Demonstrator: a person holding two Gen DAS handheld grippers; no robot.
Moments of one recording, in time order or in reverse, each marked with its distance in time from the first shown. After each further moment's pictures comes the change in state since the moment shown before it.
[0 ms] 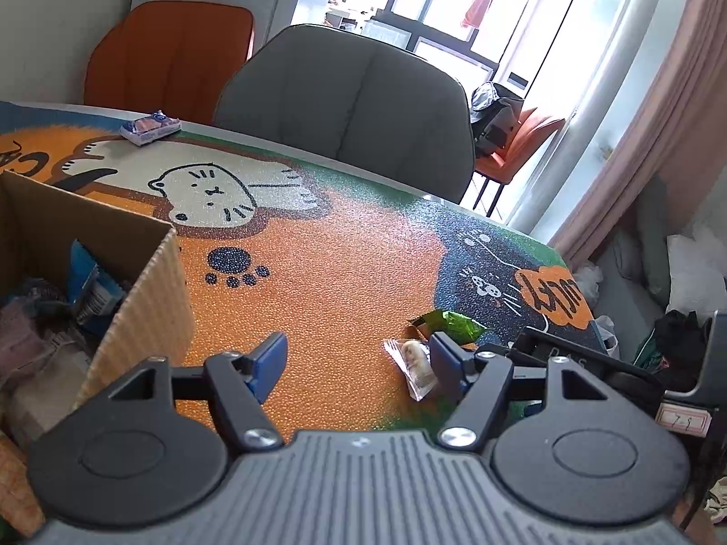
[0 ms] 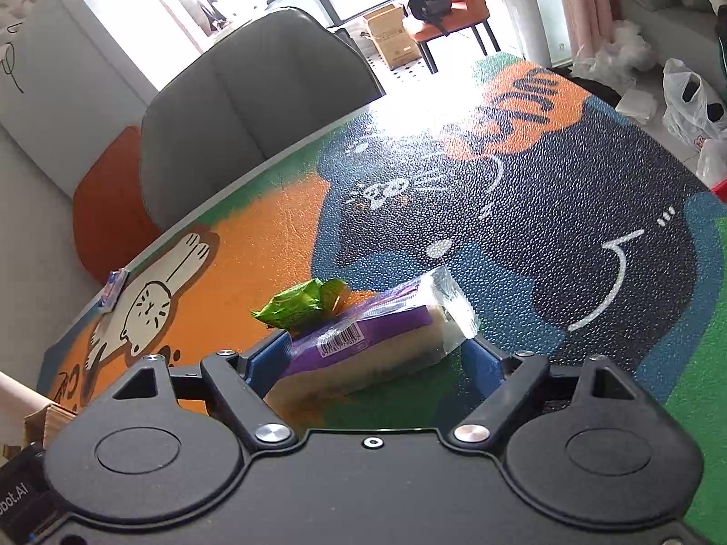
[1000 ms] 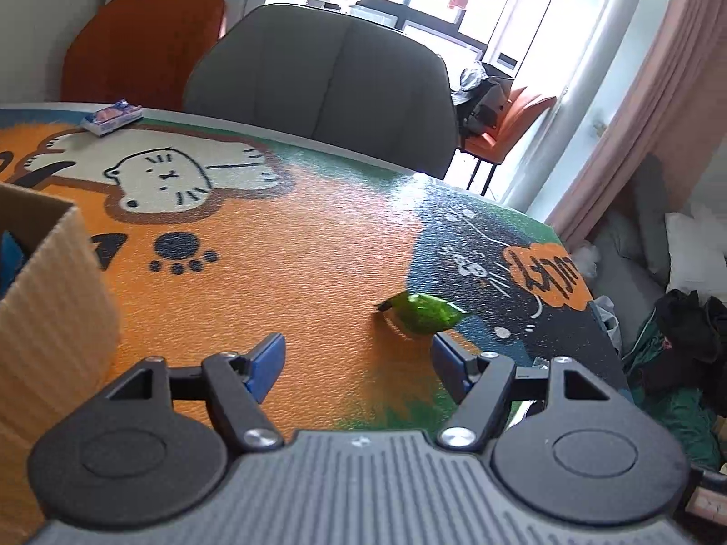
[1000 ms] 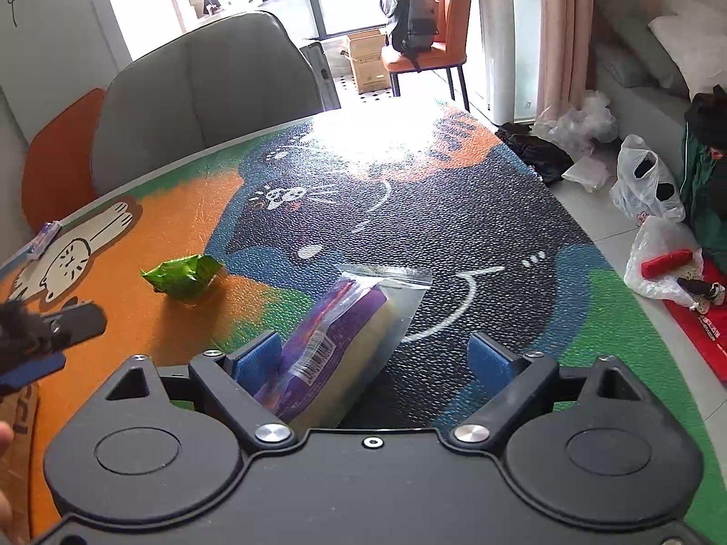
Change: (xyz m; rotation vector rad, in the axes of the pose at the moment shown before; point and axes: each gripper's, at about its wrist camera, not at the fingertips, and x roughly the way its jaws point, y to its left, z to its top) left arm 0.034 -0.036 -0.009 0.055 0.031 -0.012; right arm -0.027 -0.036 -0.009 -0.202 -0.068 -0.194
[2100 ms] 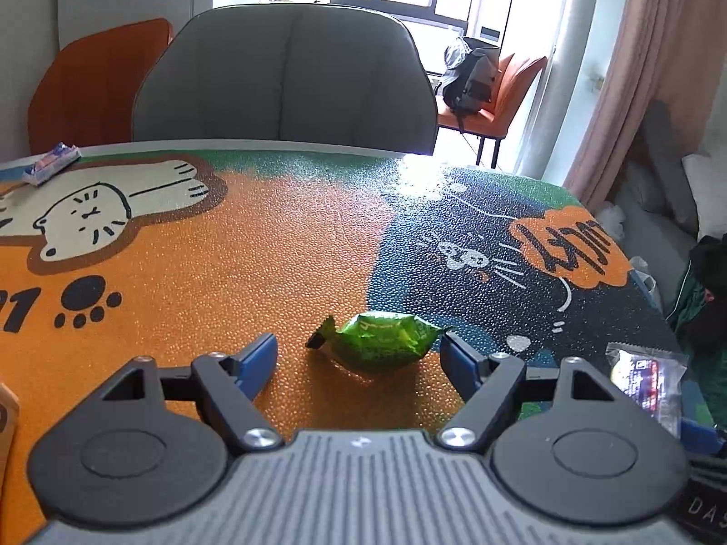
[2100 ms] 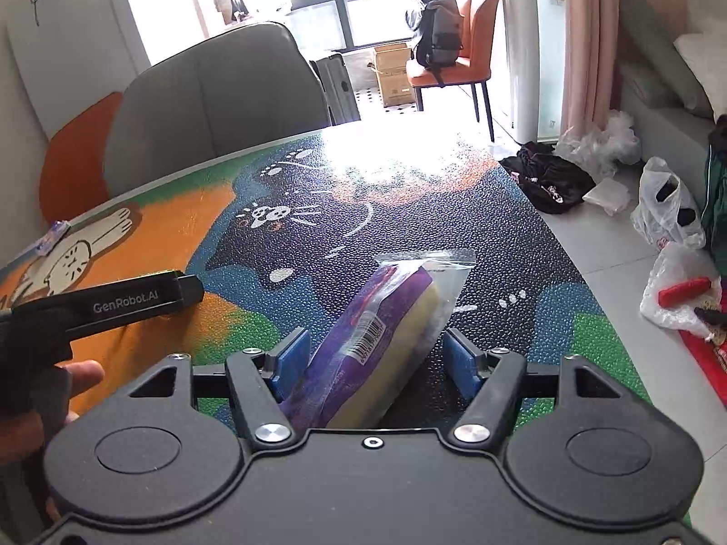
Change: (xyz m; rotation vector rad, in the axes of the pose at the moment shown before) left arm 0.079 -0.048 -0.004 0.171 -0.015 0.088; right arm 0.013 -0.027 0.011 -0.061 -0.040 0.064
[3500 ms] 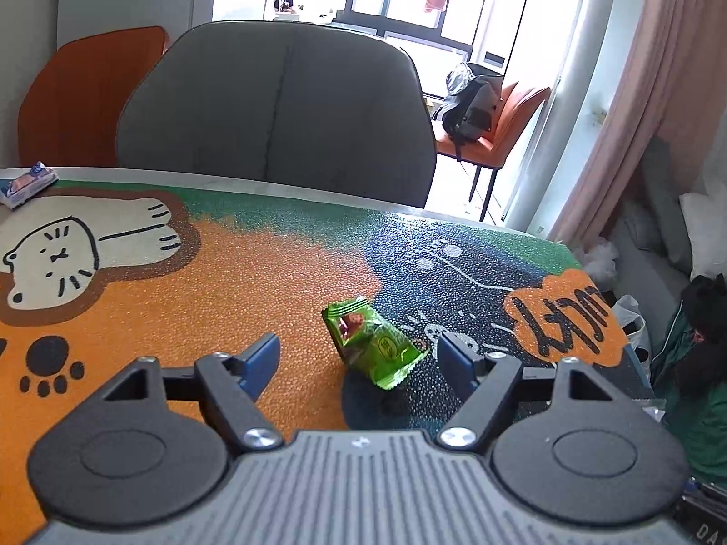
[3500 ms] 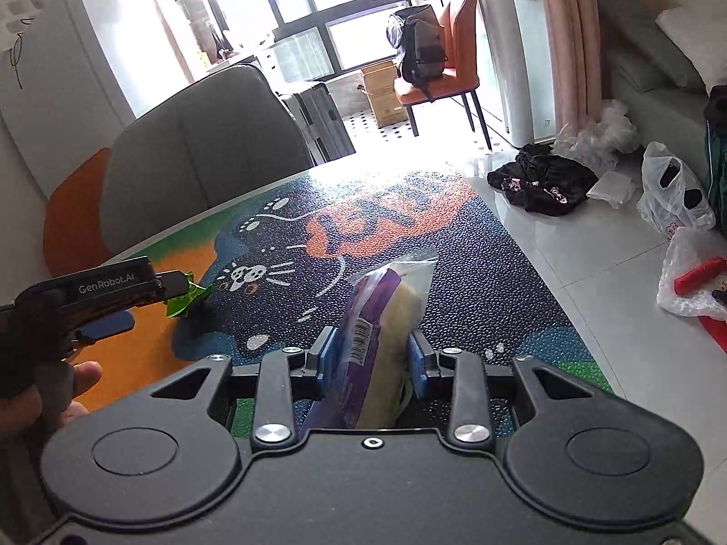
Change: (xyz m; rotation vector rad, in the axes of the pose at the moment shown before) left arm 0.027 -0.005 0.046 -0.072 -0.039 -0.036; right arm 0.009 -0.033 0.021 0.120 -0.058 0.057
